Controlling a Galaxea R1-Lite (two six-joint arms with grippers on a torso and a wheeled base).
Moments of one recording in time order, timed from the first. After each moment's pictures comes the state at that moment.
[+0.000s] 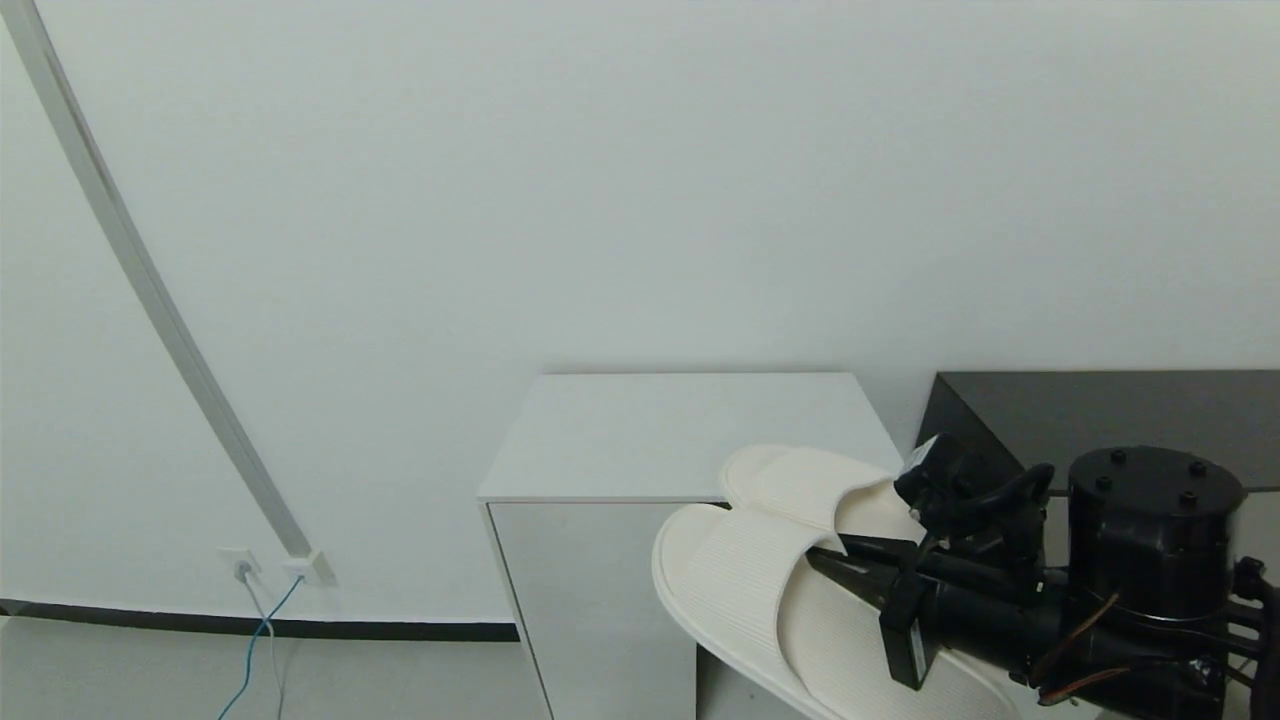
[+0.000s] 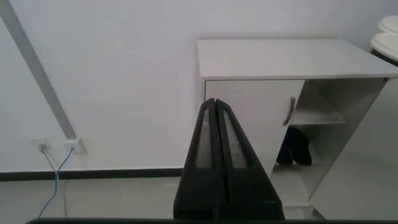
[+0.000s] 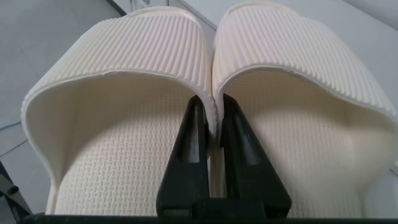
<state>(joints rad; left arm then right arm) 0.00 0.00 0.00 0.00 0.00 0.00 0.73 1.61 -0.47 -0.87 0.08 -0.10</state>
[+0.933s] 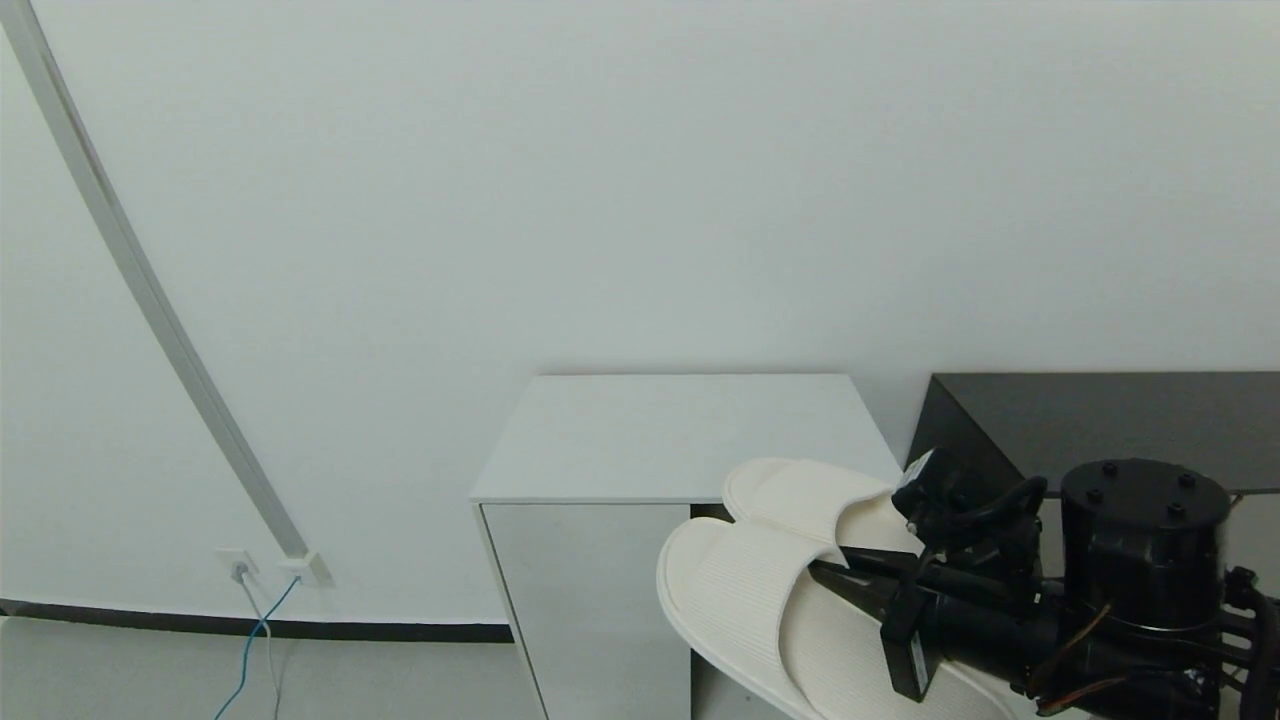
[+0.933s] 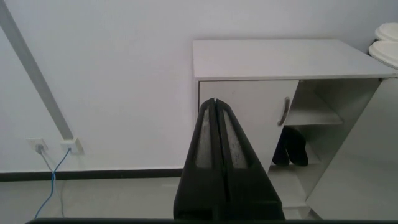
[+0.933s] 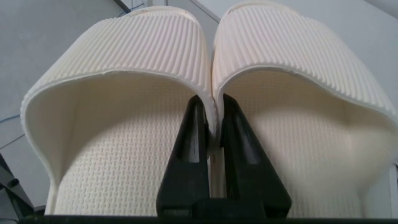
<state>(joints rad) 0.00 0.00 0.00 0.00 0.00 0.00 0.73 1.62 -0.45 -0.88 0.09 -0.11</state>
